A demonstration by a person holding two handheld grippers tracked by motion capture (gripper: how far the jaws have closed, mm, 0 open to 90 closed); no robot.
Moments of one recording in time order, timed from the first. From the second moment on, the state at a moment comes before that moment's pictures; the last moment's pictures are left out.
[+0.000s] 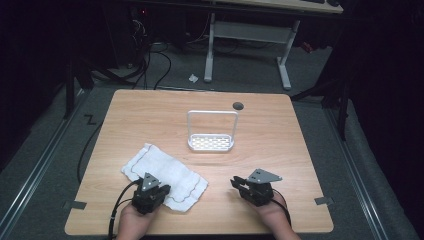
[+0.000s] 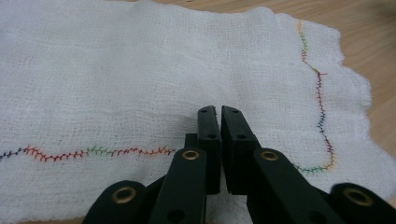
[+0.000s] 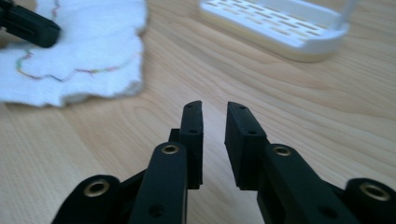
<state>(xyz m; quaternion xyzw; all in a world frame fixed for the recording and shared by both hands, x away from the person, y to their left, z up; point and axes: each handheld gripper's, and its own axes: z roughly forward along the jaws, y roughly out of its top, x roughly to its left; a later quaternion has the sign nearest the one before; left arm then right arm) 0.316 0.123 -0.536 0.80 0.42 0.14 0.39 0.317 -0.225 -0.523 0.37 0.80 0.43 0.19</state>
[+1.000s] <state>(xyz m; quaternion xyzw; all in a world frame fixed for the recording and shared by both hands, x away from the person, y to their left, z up) 0.309 0.115 -0.539 0.80 0.40 0.10 0.43 0.339 -0.143 -0.527 0.31 0.86 0.38 0.17</state>
